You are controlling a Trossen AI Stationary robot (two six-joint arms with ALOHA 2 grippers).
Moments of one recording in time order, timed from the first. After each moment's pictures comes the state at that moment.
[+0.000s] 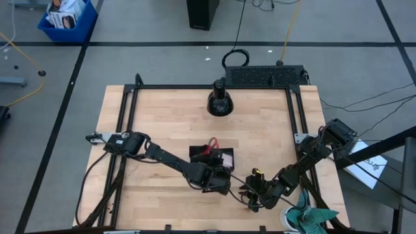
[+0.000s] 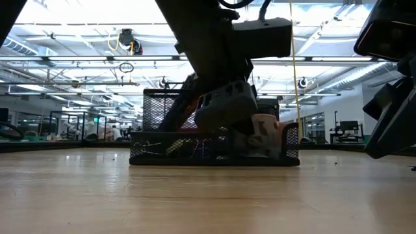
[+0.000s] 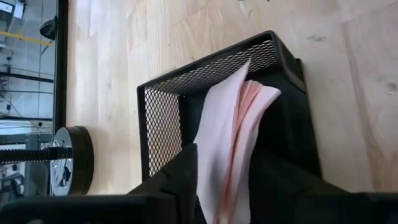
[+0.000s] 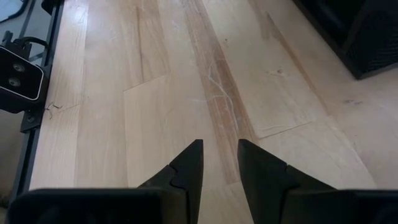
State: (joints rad) left arm -0.37 2.28 1.74 -0.69 -0.68 -0.01; right arm 0.78 1.70 0.66 0.19 0.51 0.95
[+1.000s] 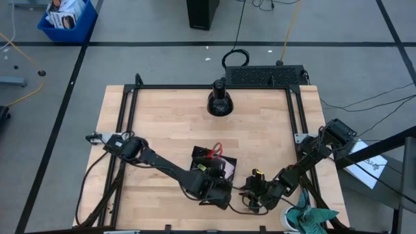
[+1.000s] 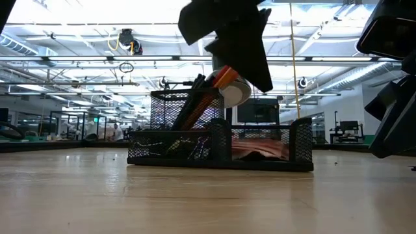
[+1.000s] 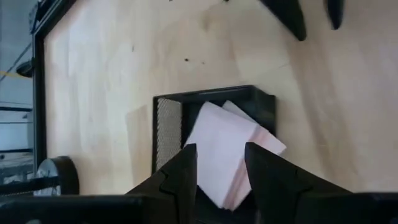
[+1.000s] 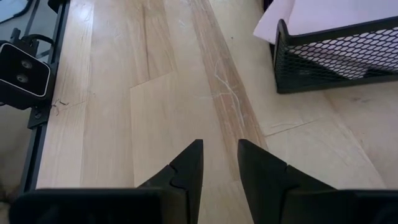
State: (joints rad) left arm -0.45 2.28 1.97 -0.86 -0.61 0.00; right arm 0.78 1.70 0.66 0.19 0.50 0.95
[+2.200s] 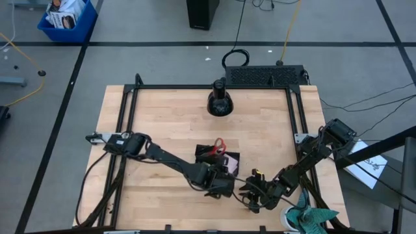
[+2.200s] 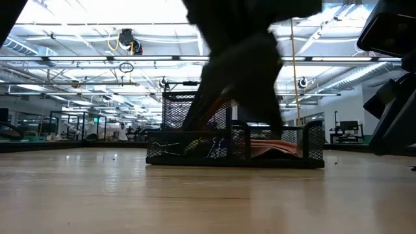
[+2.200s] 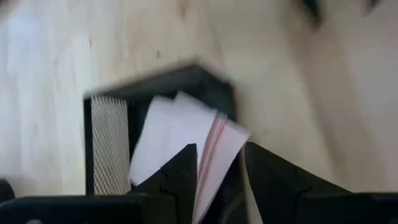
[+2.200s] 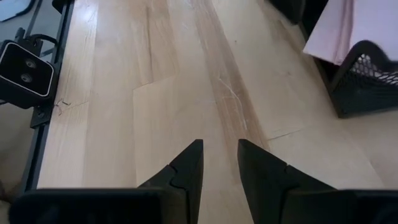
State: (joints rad) left arm -0.38 2.29 1.84 -0.65 -0.45 0.07; right arm 0.78 1.70 0.66 0.20 0.50 0.93
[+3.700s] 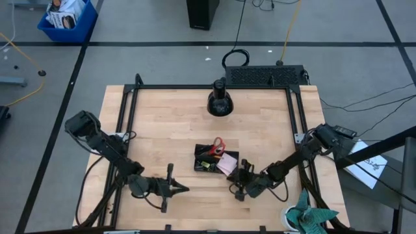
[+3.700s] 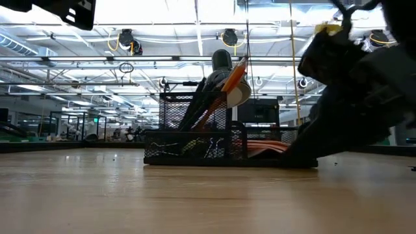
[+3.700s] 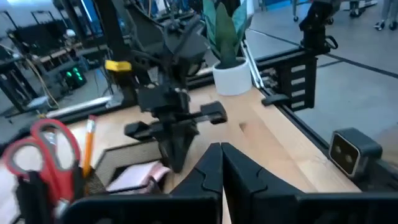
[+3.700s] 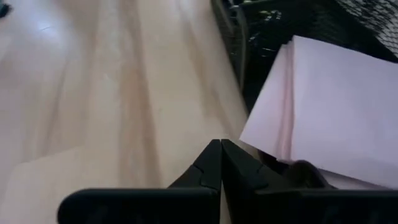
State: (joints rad) left arm -0.77 1.57 0.57 0.84 -0.63 0.11; right arm 0.59 1.86 0.66 0.44 0.58 0.66
